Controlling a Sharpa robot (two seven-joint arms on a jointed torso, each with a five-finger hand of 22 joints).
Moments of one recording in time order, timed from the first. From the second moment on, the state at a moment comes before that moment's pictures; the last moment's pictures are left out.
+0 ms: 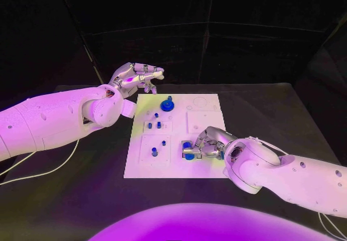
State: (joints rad) left arm 1.24 -0.83 -0.11 1.37 -0.06 -0.13 0.45; left_hand 1.29 -0.08 0.27 -0.01 0.10 1.01 0.19 0.10 0.07 1.06 0.11 0.29 0.08 1.22 0.03 1.10 0.54 0.17 1.20 0.12 0.62 0.62; right arm 0.94 -0.78 -0.02 1.80 -1.37 -0.40 -0.59; right_hand 1.14 -0.03 -0.26 0.29 0.10 1.00 0.07 0.48 0.22 1.43 0.00 1.39 1.31 1.47 -0.06 1.53 1.31 0.15 1.27 0.05 1.24 0.81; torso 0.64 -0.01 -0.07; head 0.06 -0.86
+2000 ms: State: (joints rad) left arm 1.23 -0.83 -0.11 1.37 -0.06 -0.13 0.44; left_hand 1.29 -0.08 0.27 -0.01 0.10 1.01 0.19 0.11 0.07 1.06 0.11 0.29 0.08 1.21 0.03 1.10 0.53 0.17 1.20 0.12 0.62 0.62; right arm 0.94 -0.86 -0.02 1.83 -1.43 -0.38 -0.49; right_hand 1.26 0.00 -0.19 0.23 0.19 0.96 0.07 0.52 0.25 1.43 -0.01 1.37 1.31 1.47 -0.07 1.53 1.31 0.13 1.28 0.04 1.27 0.86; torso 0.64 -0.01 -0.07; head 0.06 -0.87
